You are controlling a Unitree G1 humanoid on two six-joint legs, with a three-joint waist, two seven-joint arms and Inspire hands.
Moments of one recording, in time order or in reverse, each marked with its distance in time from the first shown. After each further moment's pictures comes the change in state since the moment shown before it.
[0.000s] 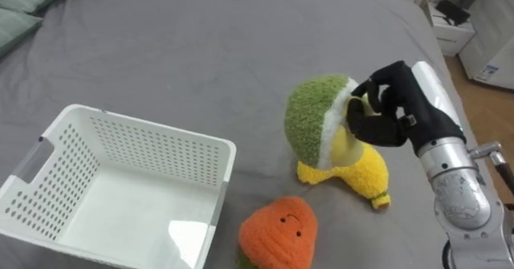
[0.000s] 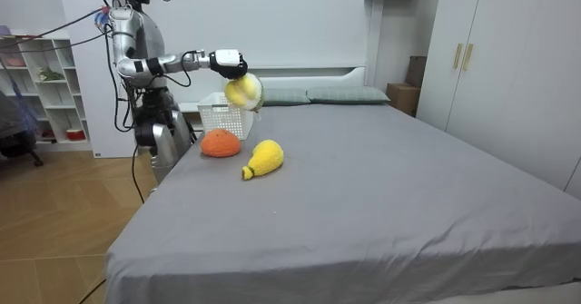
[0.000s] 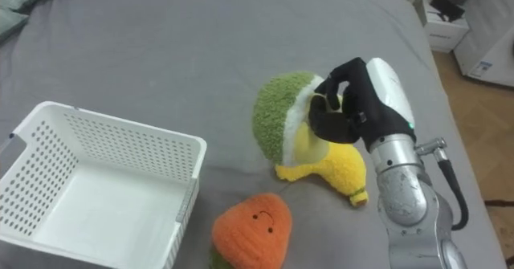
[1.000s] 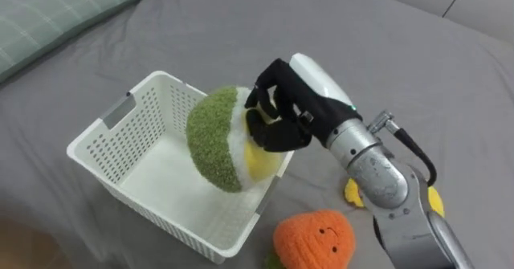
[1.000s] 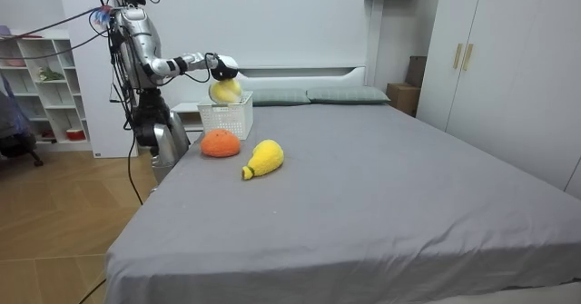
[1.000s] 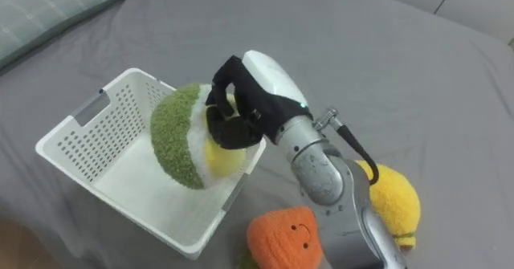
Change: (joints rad) left arm -0.080 -0.011 -0.054 0.010 0.000 -0.010 0.008; right arm -0.187 0.092 0.350 0.066 -0.060 0.025 0.149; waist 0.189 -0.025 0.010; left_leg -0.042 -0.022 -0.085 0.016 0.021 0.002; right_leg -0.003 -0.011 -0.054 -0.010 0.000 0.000
